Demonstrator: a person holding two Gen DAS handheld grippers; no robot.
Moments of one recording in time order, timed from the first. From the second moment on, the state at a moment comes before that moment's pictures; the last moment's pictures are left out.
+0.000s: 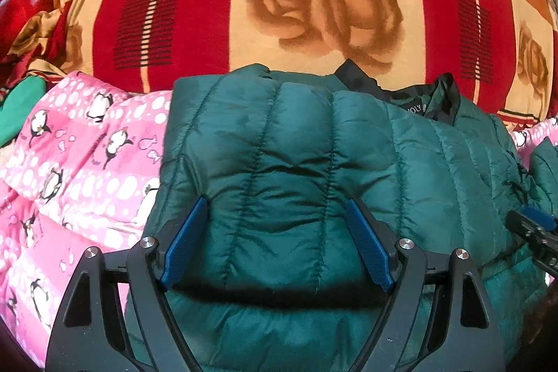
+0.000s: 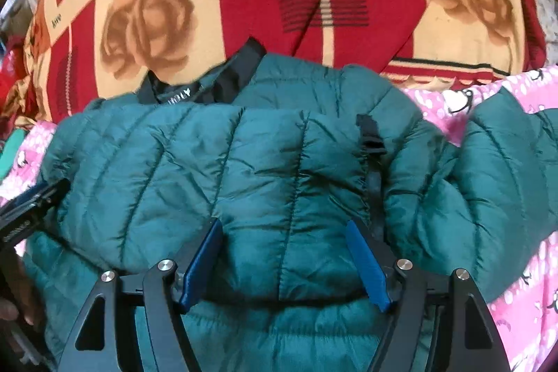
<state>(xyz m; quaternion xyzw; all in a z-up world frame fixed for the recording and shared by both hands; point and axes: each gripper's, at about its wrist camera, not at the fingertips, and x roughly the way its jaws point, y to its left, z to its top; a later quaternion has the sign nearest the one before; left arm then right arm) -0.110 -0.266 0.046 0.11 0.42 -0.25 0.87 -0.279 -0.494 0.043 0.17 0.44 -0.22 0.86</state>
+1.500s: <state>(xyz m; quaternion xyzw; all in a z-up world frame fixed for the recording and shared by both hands) -0.219 -0.263 0.101 0.12 0.35 -0.28 0.89 -0.370 -0.476 0.090 0.17 0.40 -0.24 0.87</state>
